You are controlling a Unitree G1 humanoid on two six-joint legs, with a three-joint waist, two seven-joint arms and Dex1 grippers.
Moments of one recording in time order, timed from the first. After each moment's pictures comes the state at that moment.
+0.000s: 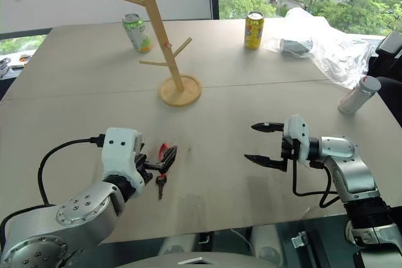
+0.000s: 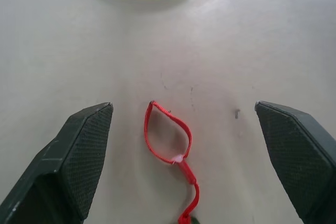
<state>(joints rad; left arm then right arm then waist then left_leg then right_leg) 0.08 0.64 0.09 -1.01 -1.31 1.07 0.82 -0.23 -0.60 0.06 -0.02 0.43 0.09 1.23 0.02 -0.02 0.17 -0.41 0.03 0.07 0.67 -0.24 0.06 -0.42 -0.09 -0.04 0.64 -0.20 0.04</state>
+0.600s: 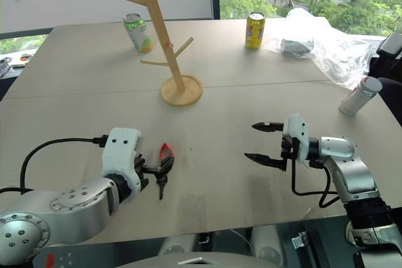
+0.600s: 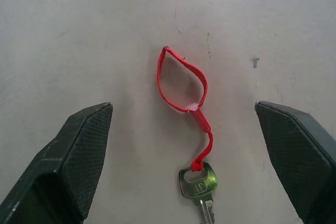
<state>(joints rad) 0.02 0.96 -0.06 -0.90 -1.72 0.84 1.08 -0.23 -0.60 0.06 -0.02 0.43 0.11 1.19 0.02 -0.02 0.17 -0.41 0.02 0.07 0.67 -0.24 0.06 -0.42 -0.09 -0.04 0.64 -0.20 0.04</state>
